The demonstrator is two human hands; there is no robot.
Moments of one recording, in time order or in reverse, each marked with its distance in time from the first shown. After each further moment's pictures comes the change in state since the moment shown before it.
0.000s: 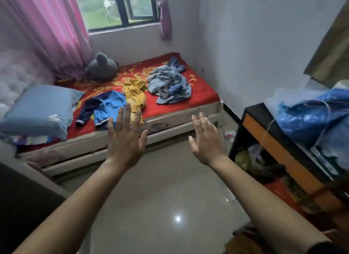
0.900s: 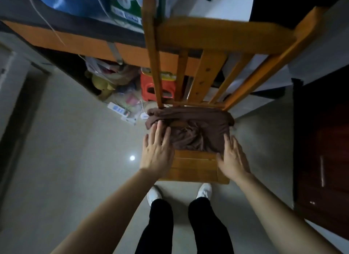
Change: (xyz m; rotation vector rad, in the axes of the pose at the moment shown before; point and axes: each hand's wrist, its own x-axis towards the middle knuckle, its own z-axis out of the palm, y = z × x) left_hand -0.198 0.473 0.299 -0.425 -0.774 1.046; right_hand -0.503 0.276 0.109 0.016 -0.247 1.540
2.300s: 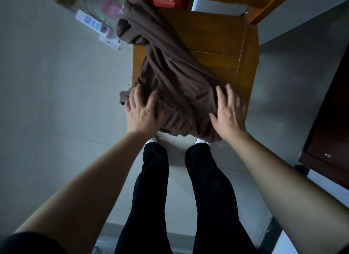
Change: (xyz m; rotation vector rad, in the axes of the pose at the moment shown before) left_hand -0.022 -0.043 0.205 -0.011 -0.119 -0.268; right_hand 0.038 0.055 0.176 -0.165 0.017 -0.143
